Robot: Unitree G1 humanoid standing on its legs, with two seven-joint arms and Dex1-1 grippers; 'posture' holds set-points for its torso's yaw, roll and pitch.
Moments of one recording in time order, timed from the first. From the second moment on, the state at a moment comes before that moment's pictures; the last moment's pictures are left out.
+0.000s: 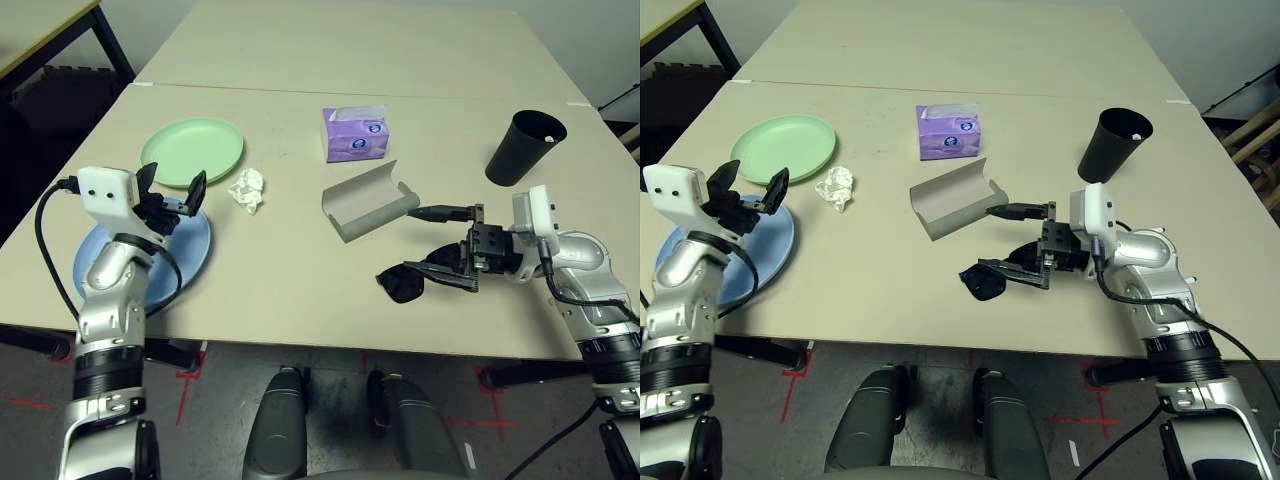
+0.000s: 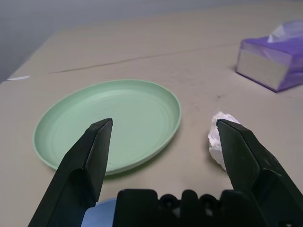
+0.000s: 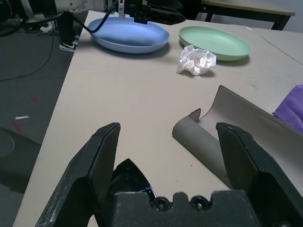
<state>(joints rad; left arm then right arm) -0.35 0.62 0.32 0.21 -0.35 0.11 -0.59 -0.38 -0.56 0.03 0.12 0.42 -0.11 1.28</state>
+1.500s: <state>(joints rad) -0.22 0.94 0.55 0.30 -0.41 0.81 -0.61 -0.39 -0.53 0.04 0.11 0.41 -0.11 1.27</state>
